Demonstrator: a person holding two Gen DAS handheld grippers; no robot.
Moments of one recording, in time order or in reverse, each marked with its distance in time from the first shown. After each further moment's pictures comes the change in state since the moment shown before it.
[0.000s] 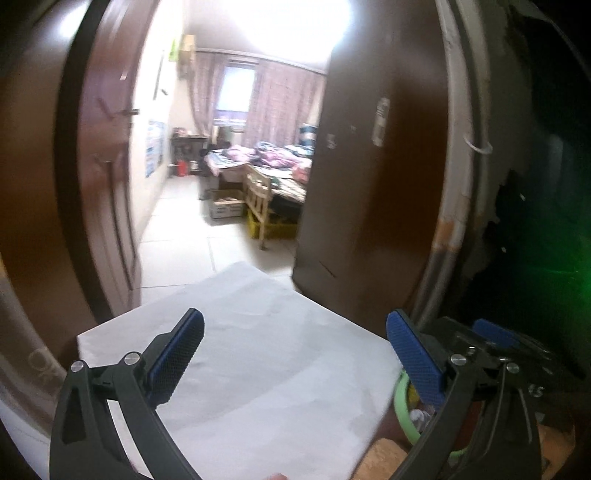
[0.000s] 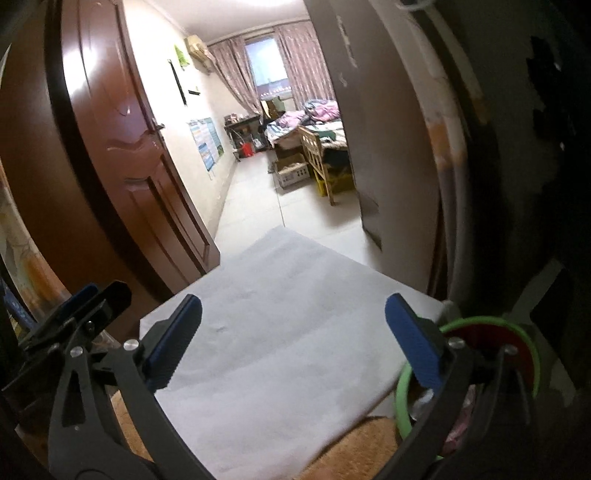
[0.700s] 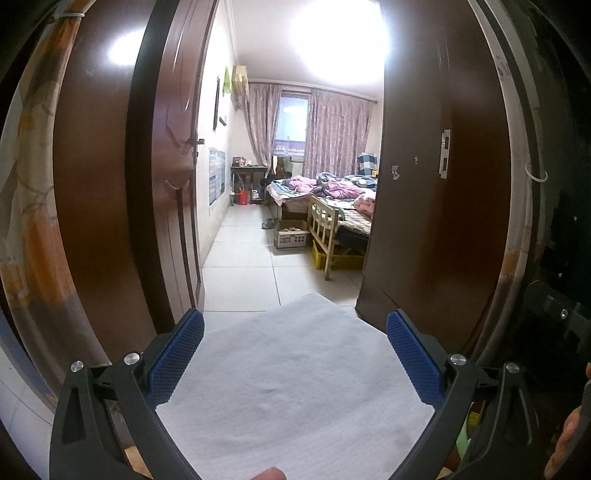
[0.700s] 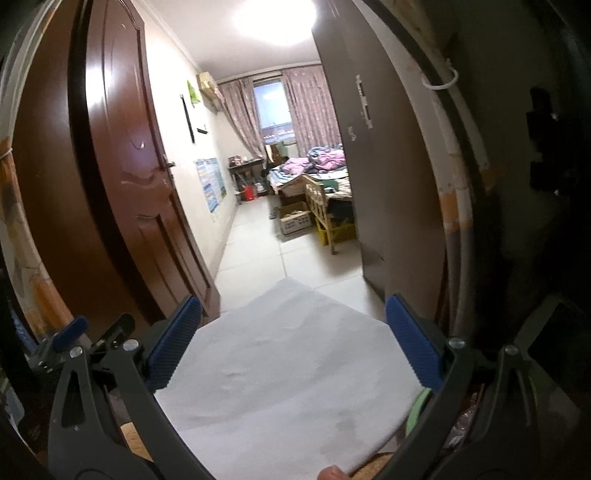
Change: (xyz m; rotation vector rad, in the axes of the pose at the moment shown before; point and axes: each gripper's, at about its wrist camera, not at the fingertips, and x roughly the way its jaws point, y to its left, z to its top) left arm -0.015 0.034 0.007 -0.004 -0.123 0.246; right arm -0.027 0.041 0.018 -0.039 -0.185 -0.037
